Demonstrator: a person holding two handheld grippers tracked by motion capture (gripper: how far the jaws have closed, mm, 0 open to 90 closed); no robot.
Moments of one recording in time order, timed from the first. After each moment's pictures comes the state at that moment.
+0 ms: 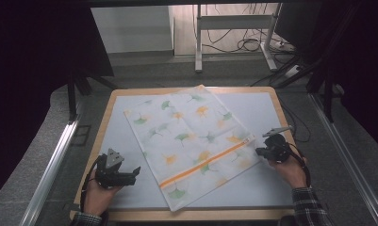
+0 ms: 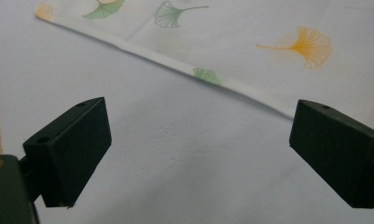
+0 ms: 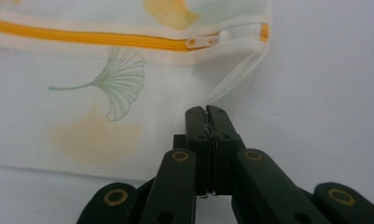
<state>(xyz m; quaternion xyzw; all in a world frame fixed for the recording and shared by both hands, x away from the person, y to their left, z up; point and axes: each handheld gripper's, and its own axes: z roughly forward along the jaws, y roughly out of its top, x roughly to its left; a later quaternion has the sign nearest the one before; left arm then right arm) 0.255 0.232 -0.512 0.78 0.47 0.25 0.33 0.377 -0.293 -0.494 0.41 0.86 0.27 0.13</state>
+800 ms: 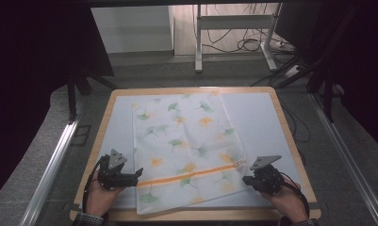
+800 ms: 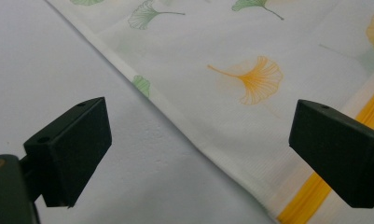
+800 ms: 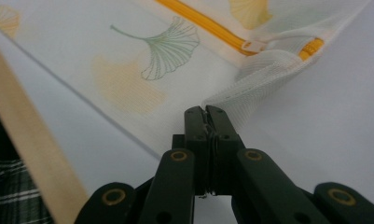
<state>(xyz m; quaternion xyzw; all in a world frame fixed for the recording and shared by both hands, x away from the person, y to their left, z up) 0.253 0.225 -0.513 0.78 0.46 0.24 0.34 0.283 -0.254 -0.499 0.30 0.91 0.28 0.08</state>
